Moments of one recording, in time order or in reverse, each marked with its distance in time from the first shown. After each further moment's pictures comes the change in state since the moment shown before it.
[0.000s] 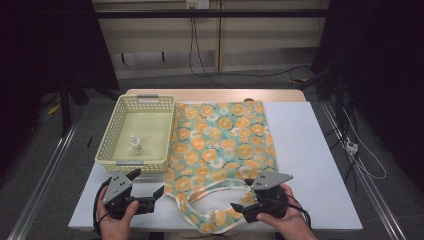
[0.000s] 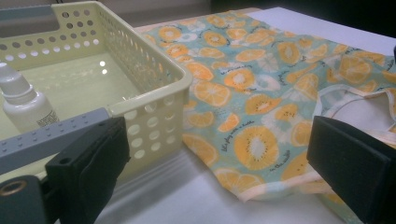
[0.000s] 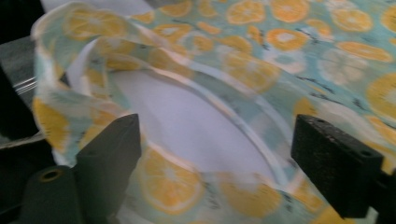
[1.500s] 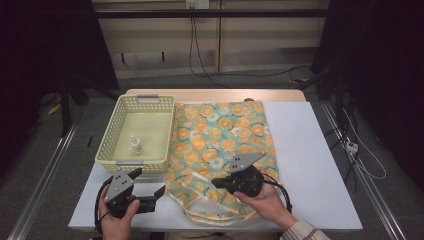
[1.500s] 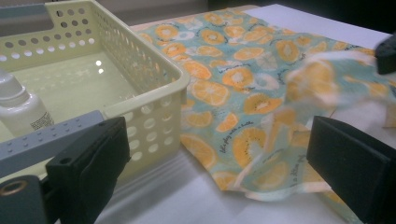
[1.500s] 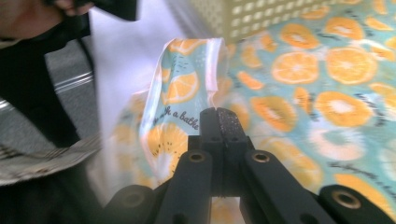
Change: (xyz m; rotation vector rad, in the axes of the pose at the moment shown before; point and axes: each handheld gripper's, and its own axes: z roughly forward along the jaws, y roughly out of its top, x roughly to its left) left arm 0.001 0.001 0.004 0.011 -0.010 0.009; right arm -0.010 0.055 0.039 -0.014 0.190 -0.070
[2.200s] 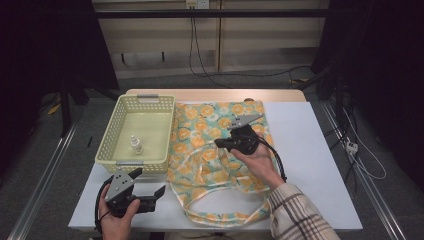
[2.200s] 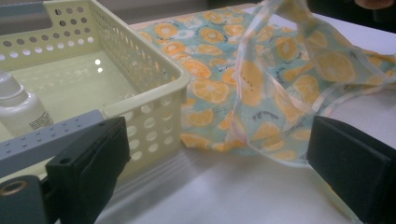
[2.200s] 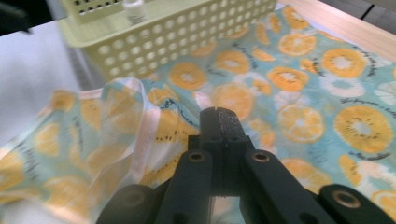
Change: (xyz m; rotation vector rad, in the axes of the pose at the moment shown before) left arm 0.001 0.000 0.001 0.003 -0.003 -0.001; right arm -0.090 0.040 0.016 -0.029 -0.168 0.080
